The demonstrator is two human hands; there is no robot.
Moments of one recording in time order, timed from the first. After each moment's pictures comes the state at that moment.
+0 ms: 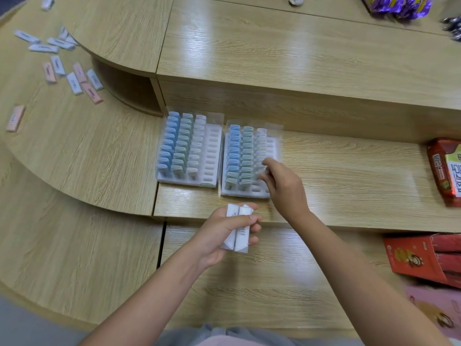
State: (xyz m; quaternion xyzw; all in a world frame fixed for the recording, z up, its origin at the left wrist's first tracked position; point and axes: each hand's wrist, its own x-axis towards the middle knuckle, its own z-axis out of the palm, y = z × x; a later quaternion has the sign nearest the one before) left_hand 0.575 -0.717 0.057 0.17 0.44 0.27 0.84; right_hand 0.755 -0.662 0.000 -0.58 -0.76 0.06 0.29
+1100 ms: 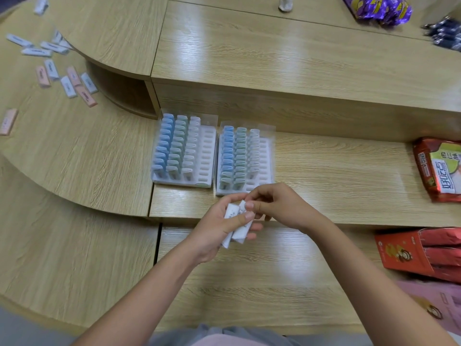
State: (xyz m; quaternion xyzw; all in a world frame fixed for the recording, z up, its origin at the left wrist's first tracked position) left_hand 0.574 -0.718 0.055 0.27 0.40 0.29 0.82; right_hand 0.741 -0.695 0.085 -0.59 -0.54 0.57 0.16
